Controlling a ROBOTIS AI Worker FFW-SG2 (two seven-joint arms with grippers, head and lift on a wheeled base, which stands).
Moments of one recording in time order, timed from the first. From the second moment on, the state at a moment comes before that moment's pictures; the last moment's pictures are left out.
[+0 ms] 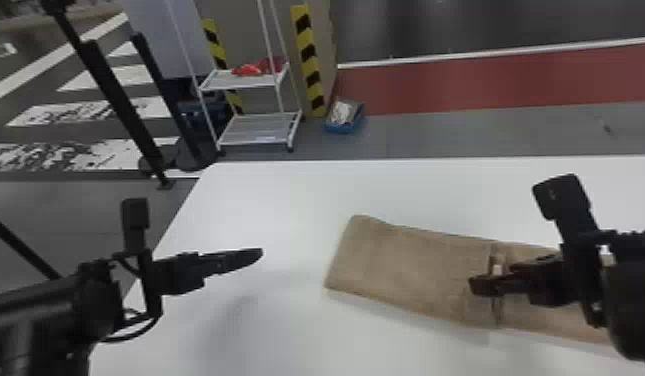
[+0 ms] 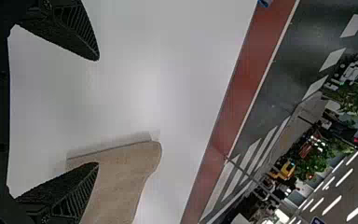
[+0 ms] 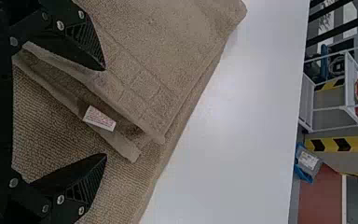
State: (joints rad) left arm 0.02 0.26 0.48 -1.88 0.19 1.15 -0.90; right arm -0.17 0.00 0.18 -1.82 0.39 1.25 0.76
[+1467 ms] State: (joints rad) left arm 0.02 0.27 0.49 -1.87 0.18 1.15 -0.90; right arm -0.15 0.00 0.21 -1.89 0.40 1.34 0.78
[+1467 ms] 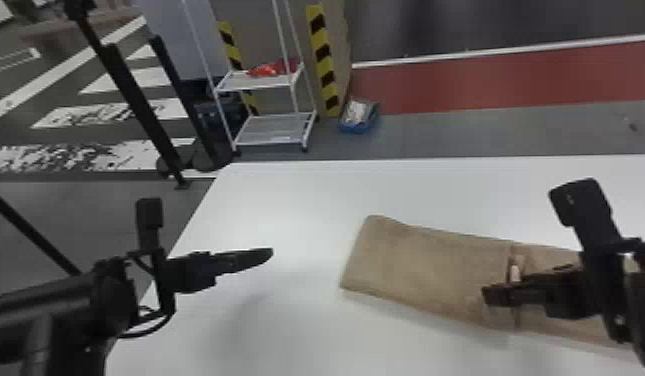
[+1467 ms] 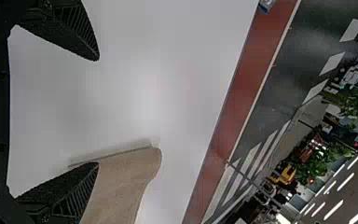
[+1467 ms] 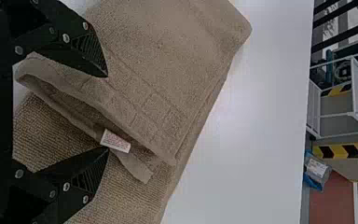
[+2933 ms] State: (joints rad) left arm 0.02 0.27 0.49 -1.86 0.18 1.15 -0.90; right arm -0.12 0.00 0.20 -1.92 0.41 1.38 0.79
